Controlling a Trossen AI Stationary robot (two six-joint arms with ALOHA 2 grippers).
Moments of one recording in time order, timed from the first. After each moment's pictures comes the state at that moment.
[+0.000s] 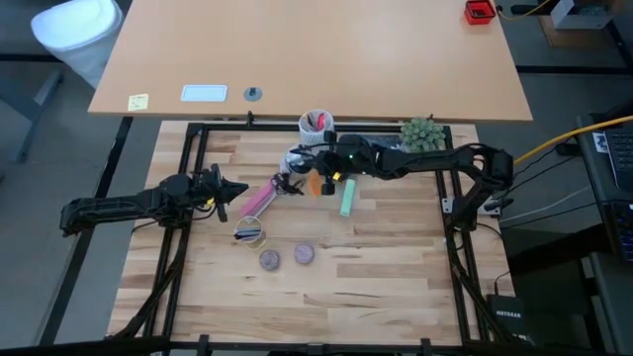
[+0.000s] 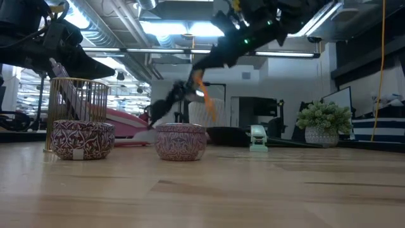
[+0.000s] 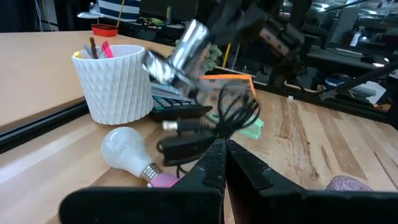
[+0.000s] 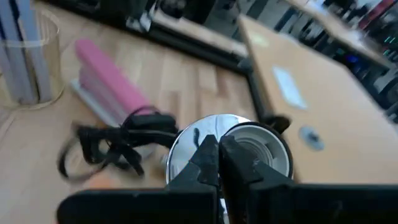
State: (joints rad) left arm 0.18 0.14 0.01 0.03 -0.14 -0.18; right arm -0.25 1.68 1.11 0.21 -0.02 -0.50
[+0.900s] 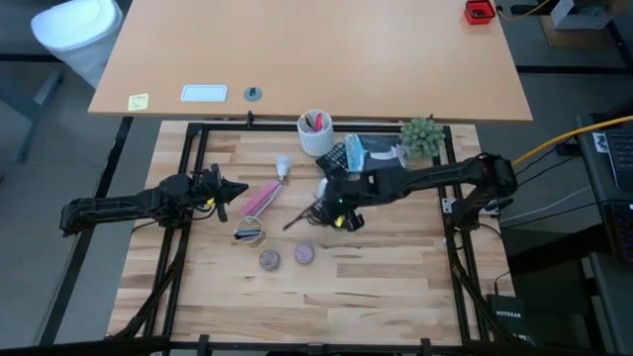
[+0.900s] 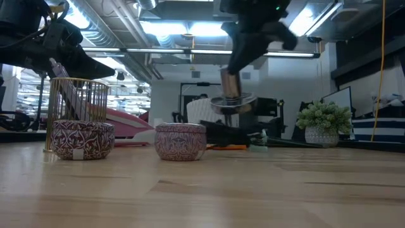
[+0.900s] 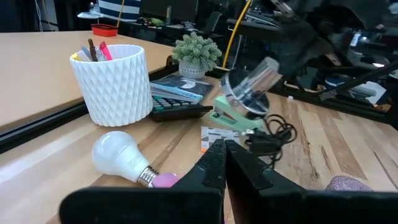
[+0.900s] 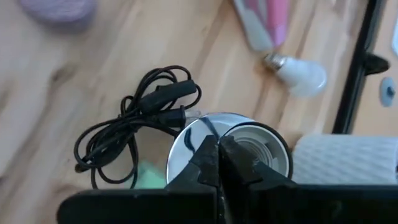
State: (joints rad) left arm 0.18 0.14 0.01 0.03 -0.14 -0.18; right arm 0.06 1.68 1.37 -0.71 0.24 -0.52
